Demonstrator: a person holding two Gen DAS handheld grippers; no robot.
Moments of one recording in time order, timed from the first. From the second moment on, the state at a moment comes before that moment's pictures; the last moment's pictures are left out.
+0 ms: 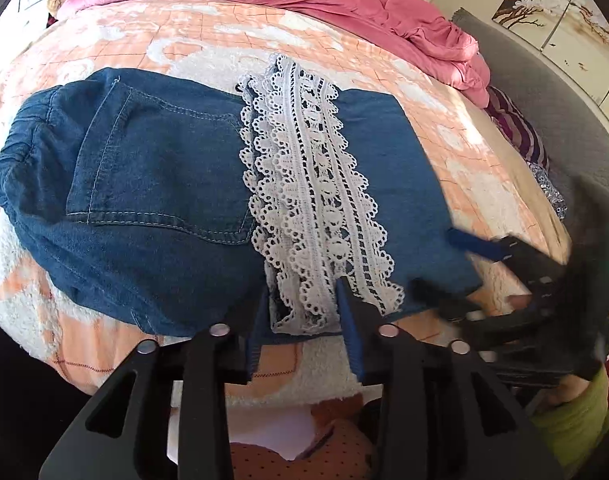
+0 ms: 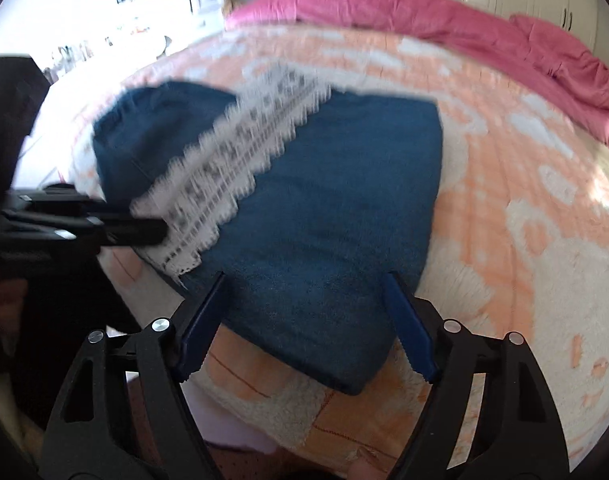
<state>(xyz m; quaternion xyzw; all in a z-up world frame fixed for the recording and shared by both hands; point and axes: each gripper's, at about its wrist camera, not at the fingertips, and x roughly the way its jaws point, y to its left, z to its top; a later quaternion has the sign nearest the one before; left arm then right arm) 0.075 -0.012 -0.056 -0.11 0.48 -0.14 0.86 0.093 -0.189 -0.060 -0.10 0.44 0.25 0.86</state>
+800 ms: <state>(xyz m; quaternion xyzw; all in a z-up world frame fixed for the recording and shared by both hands) 0.032 0.110 -0.009 -0.16 0.41 -0.02 0.90 0.087 -0.157 0.022 -0.06 0.35 0.28 0.89</state>
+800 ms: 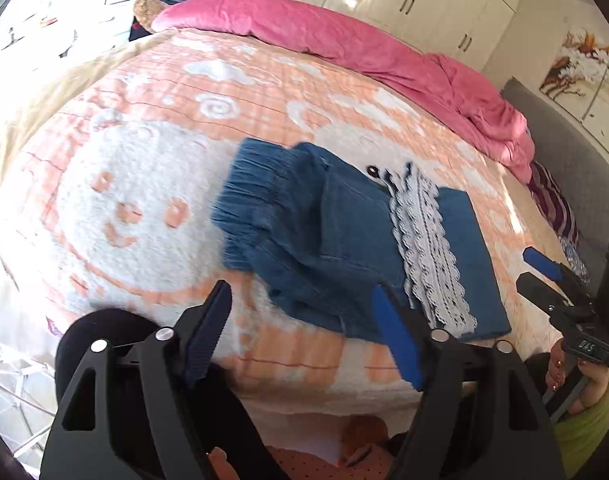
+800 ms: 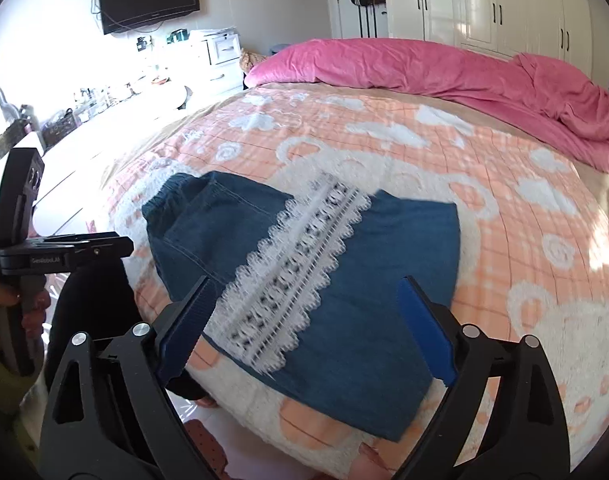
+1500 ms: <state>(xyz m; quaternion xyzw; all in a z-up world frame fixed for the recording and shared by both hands) 0.038 0.139 -0.024 -0.22 0.39 -0.03 0.89 0.155 -0.031 0.052 -0.13 0.40 0.34 0.84</state>
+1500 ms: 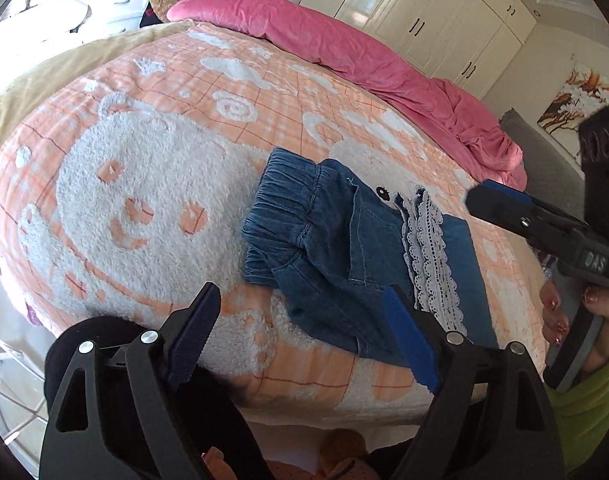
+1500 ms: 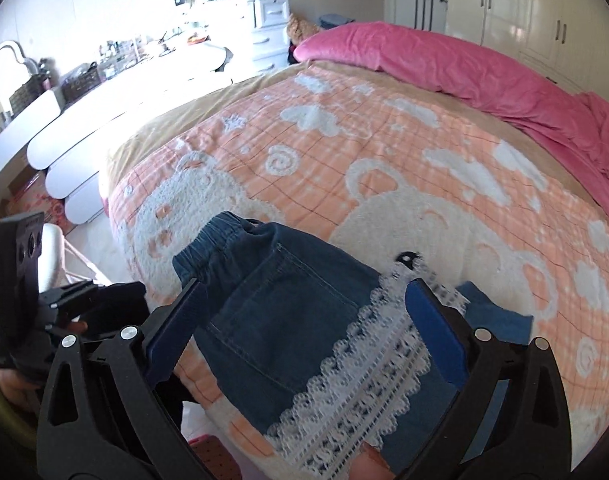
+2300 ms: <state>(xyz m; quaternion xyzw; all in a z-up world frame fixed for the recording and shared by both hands) 0.089 0.146 -0.064 -0.28 0.41 -0.06 0.86 0.227 0.080 -0.010 -0.16 0.52 0.42 0.72</state>
